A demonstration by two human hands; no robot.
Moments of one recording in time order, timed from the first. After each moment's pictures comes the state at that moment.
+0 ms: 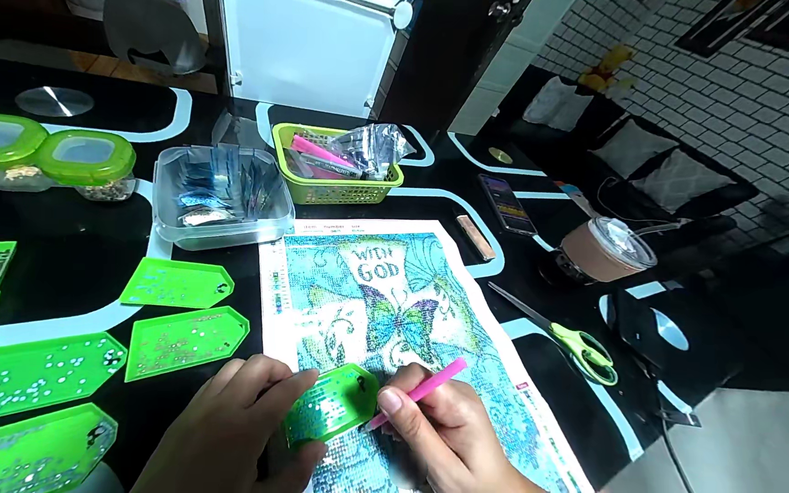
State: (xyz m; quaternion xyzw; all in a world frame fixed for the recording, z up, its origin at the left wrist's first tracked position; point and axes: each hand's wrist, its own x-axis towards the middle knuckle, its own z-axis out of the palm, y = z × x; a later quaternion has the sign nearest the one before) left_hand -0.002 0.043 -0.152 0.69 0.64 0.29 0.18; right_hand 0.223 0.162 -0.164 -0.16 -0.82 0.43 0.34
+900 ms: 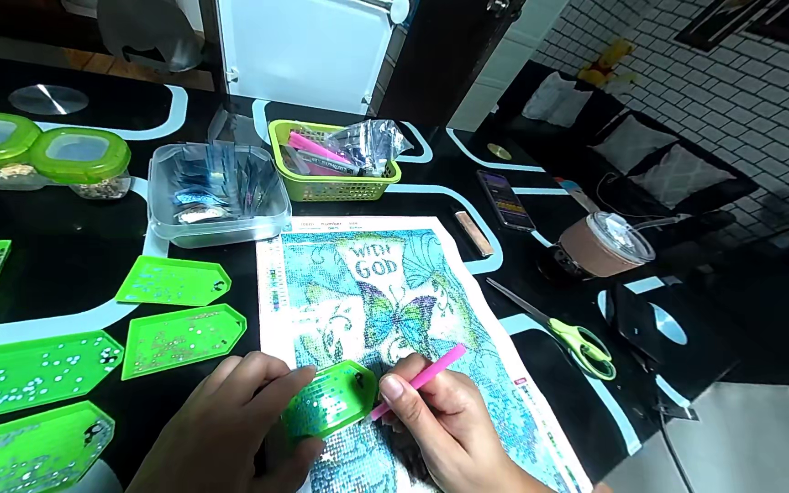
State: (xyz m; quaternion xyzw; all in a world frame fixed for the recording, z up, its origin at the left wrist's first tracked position) left_hand -0.002 0.043 -0.153 0.69 0.64 0.29 0.16; right_hand 0.222 0.163 -0.167 -0.17 -0.79 0.46 0.36
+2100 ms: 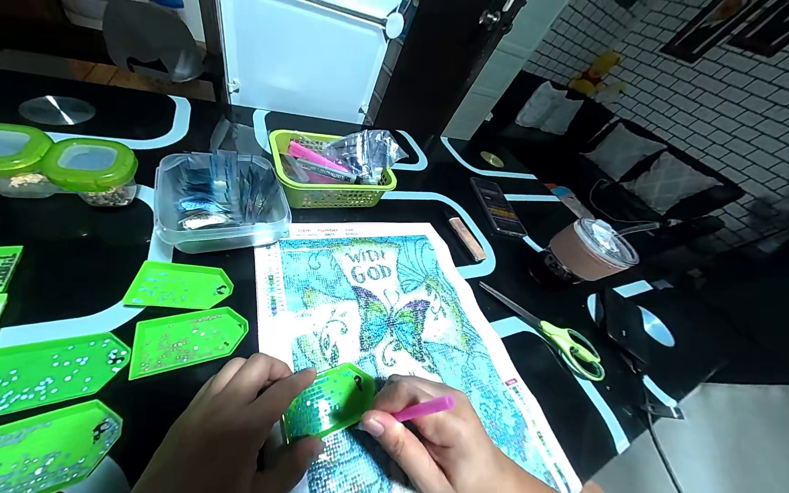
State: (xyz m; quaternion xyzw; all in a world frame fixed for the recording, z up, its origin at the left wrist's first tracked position) left_hand -0.001 0.044 -0.157 0.70 0.63 0.30 0.15; right_hand 0.226 0.162 -0.156 -0.10 -0.88 0.34 0.32
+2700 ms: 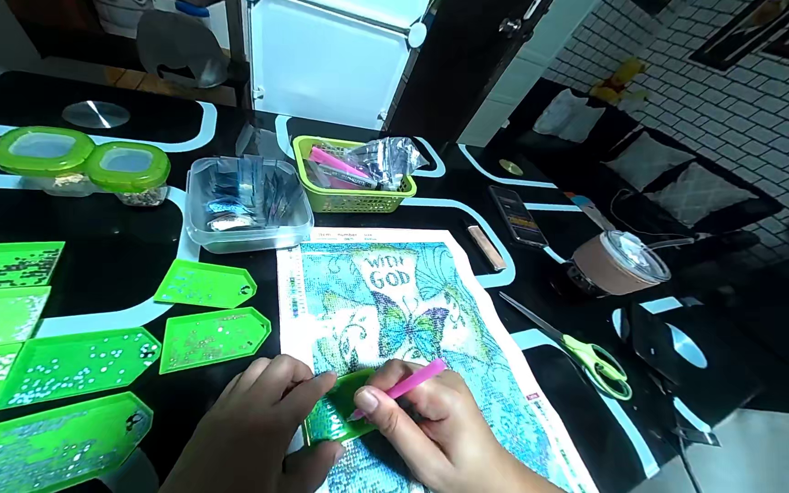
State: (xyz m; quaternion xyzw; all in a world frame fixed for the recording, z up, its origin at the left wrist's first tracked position) left_hand 0.001 0.043 -0.159 0.70 0.64 0.30 0.14; right_hand 0.196 0.166 -0.151 -0.12 -0.85 0.40 0.31
